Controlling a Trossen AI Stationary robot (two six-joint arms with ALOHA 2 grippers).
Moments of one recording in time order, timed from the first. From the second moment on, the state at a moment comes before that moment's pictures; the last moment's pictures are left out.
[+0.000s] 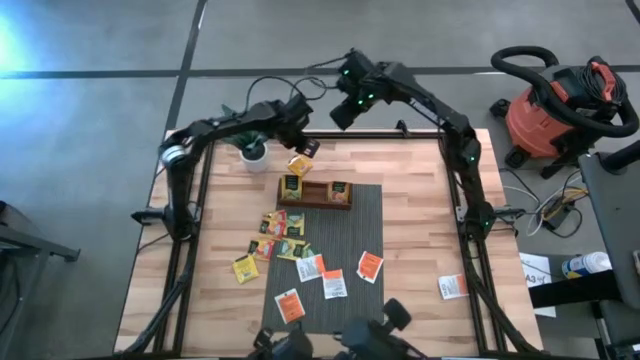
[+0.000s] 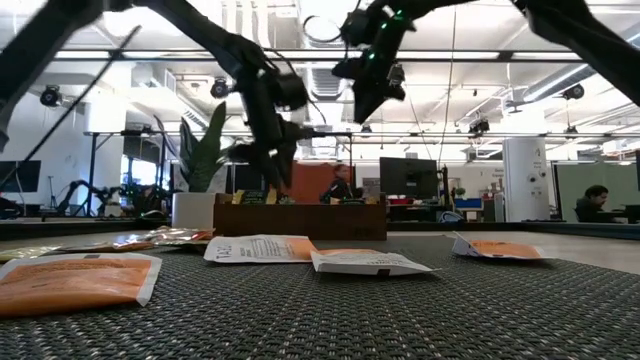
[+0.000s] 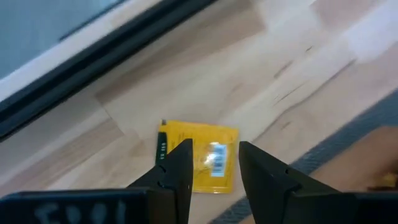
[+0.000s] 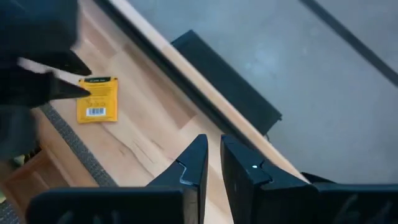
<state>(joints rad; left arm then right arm) 0.64 1.93 1.60 -0.81 0.03 -0.34 -0.64 2.12 2.35 -1.27 0.09 0.14</state>
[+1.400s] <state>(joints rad) 0.59 2.19 1.72 -0.83 -0.03 -0.40 -0.69 1.97 2.20 -1.22 0.17 0.10</state>
